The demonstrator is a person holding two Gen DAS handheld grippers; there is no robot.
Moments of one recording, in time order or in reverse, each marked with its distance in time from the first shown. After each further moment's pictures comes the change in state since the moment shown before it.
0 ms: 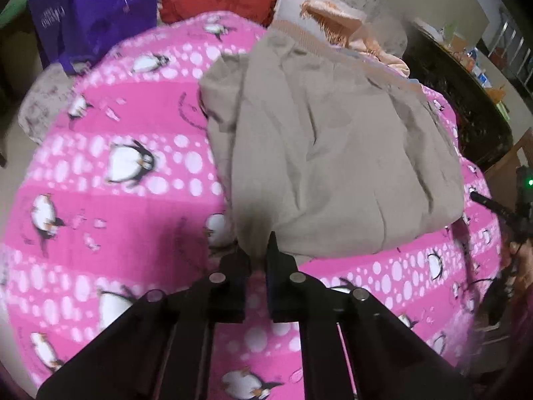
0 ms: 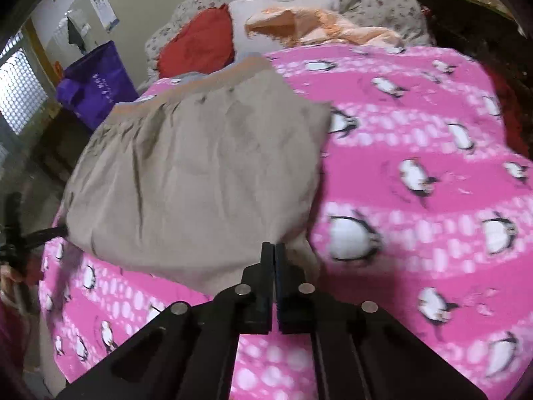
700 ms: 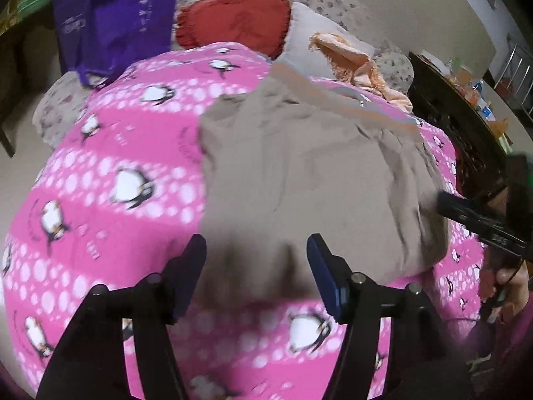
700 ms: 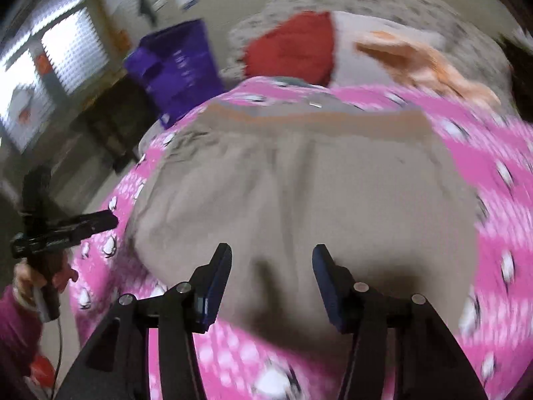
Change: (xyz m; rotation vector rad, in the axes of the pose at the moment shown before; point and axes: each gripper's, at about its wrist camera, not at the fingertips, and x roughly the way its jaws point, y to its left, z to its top) left arm -0.010 -0.019 0.017 -0.098 -0.105 -0.002; right arm 0.026 0.160 0.047 -0.265 -0.029 0.208
